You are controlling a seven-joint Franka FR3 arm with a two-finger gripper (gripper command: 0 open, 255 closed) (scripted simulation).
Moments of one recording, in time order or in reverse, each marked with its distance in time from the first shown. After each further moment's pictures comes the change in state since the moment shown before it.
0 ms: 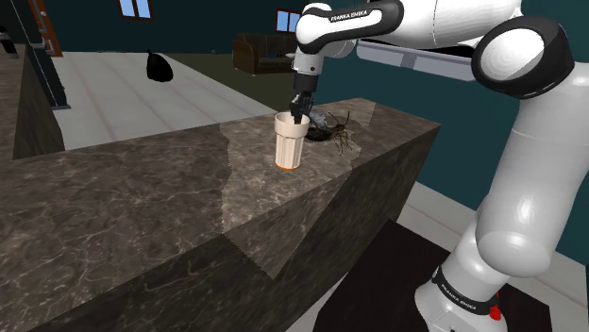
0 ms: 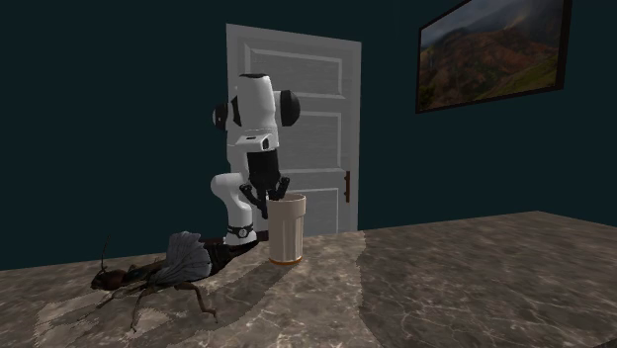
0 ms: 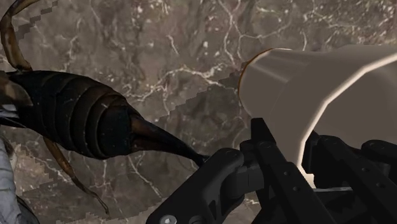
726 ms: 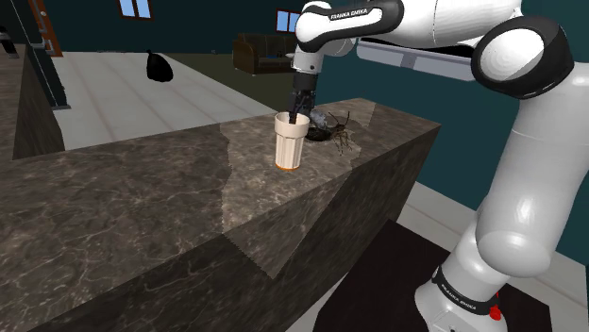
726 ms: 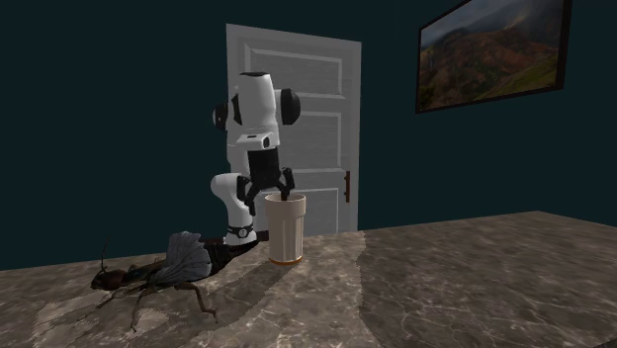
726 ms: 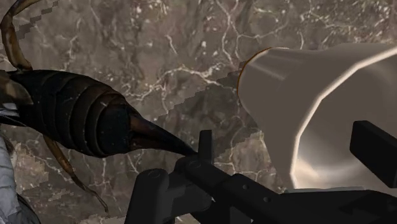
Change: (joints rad) arm 0.001 0.002 0.001 0.012 0.000 -0.012 0.003
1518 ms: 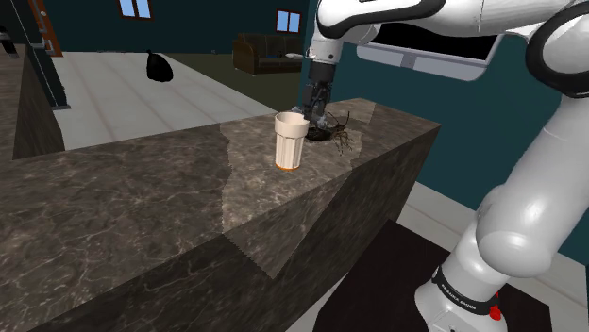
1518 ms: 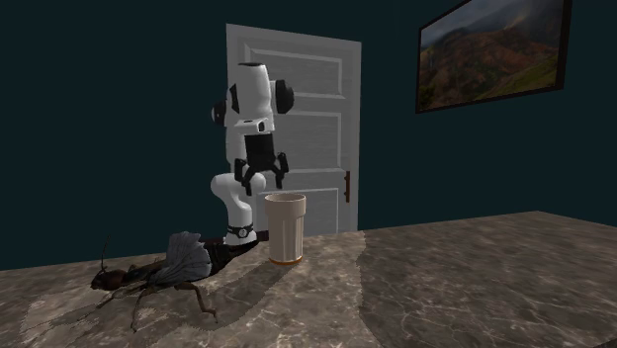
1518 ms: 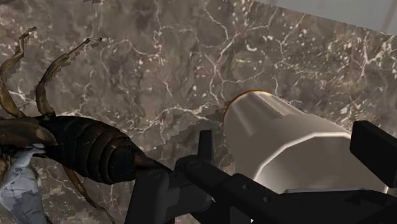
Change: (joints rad) arm 0.006 -0.200 0.003 -0.153 -0.022 -0.042 0.022
